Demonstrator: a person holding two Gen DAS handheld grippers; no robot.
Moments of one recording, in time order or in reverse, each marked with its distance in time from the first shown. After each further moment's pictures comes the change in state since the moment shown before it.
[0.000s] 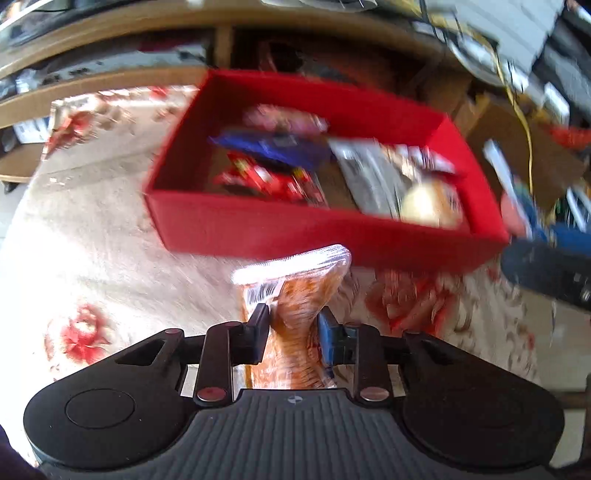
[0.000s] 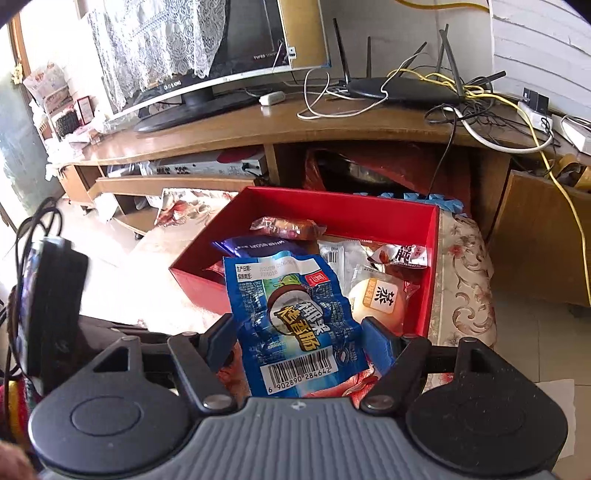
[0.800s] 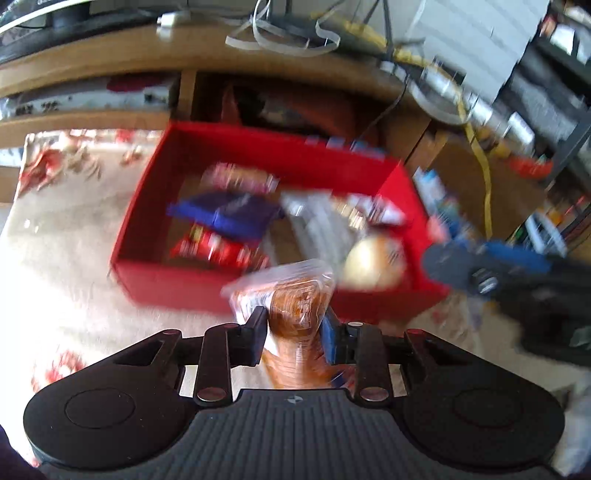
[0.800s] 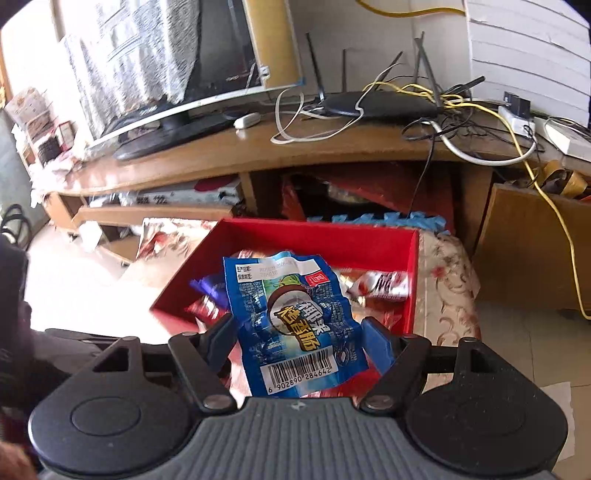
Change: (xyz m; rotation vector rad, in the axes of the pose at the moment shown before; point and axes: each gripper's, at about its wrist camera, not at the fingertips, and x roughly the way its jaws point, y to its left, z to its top) left arm -0.035 0.002 0.037 -0.018 -0.112 -0.150; right arm 0.004 -0.023 0.033 0.084 -0.063 -0.038
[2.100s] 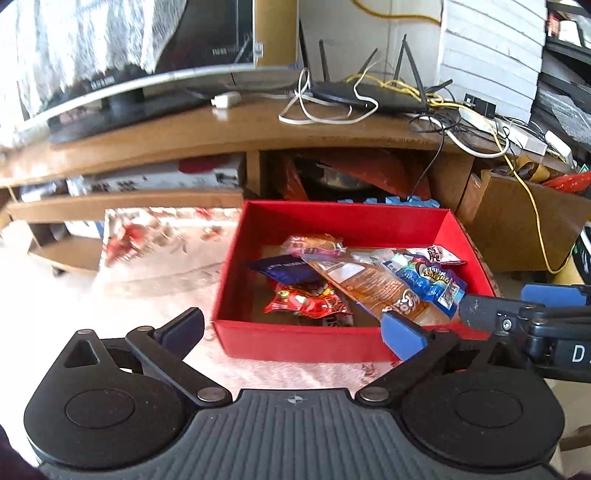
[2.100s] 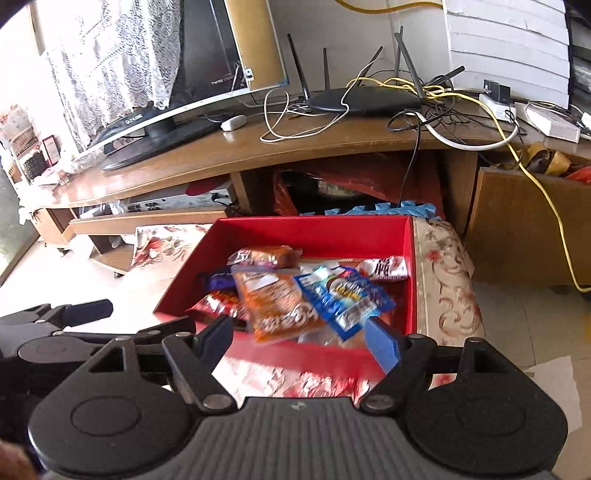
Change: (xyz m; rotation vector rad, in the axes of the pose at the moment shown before) left arm -0.048 -0.015 -0.010 0.117 -0.174 0.297; right arm -0.015 0.020 -0.024 0.050 0.002 -0.036
